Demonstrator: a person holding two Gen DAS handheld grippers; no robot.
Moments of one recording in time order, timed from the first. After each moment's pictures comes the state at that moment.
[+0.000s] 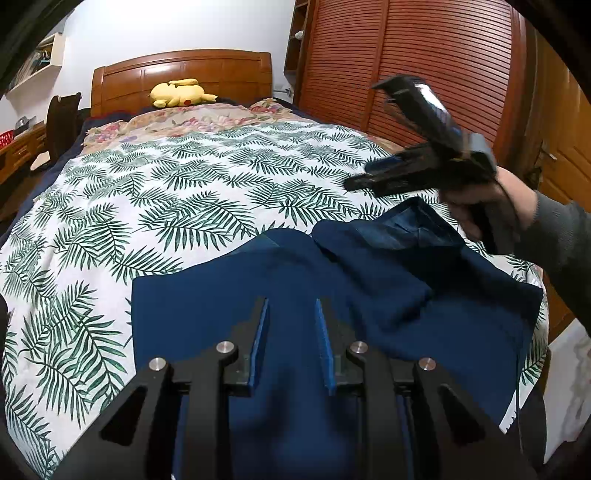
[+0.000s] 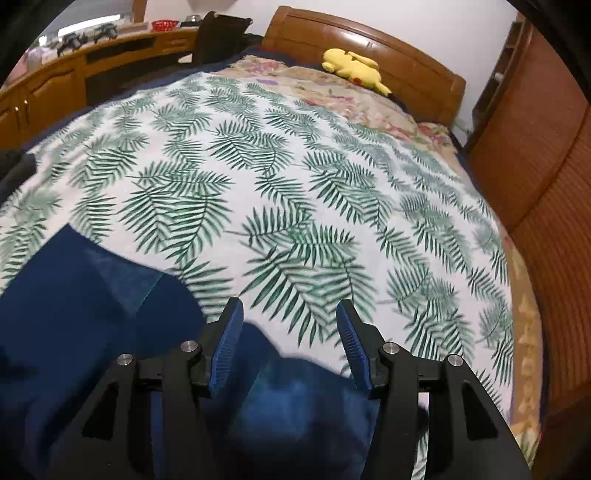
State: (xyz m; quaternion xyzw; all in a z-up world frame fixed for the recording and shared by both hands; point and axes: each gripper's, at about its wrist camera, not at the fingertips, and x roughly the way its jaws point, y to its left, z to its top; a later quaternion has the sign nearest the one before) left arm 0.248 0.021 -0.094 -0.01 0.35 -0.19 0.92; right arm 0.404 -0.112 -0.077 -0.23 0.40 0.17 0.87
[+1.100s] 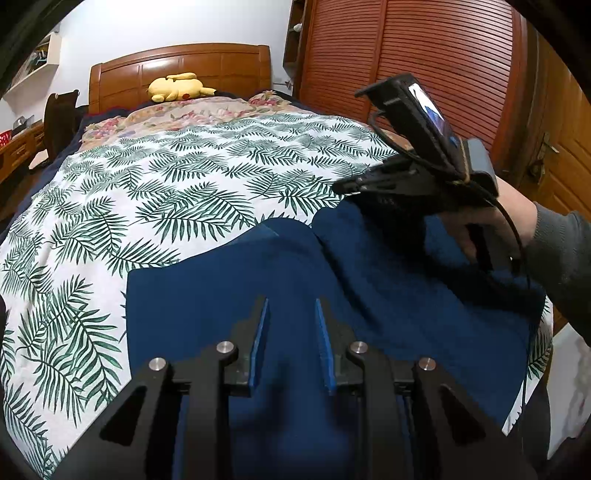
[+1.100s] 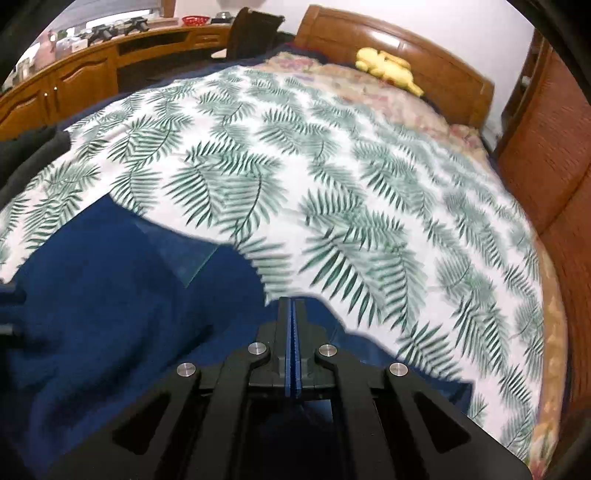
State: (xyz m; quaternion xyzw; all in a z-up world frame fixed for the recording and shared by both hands) left arm 0.252 0.019 -0.103 0.00 0.36 -0.19 0.91; right arm 0.386 -0.078 -0.105 -0.25 0.38 0.21 0.86
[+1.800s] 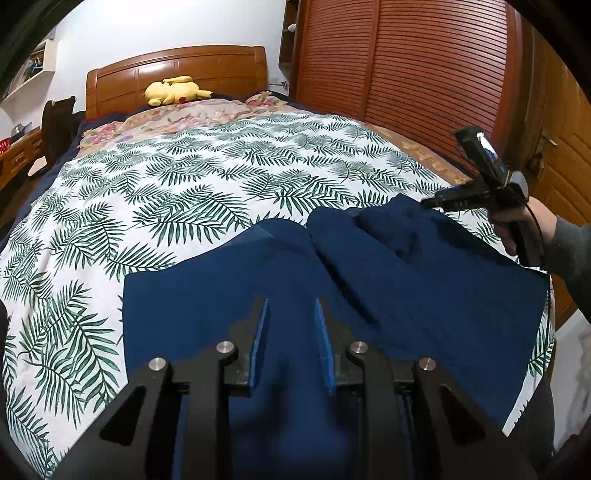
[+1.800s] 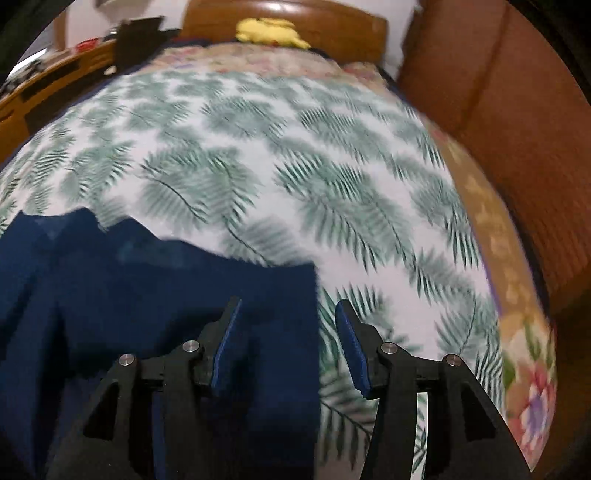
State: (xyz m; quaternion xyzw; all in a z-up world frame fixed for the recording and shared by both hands) left arm 0.251 0.011 -0.103 0.01 0.36 -0.19 0.91; right arm 0.384 -0.267 -0.115 -0.13 0.47 0.06 0.87
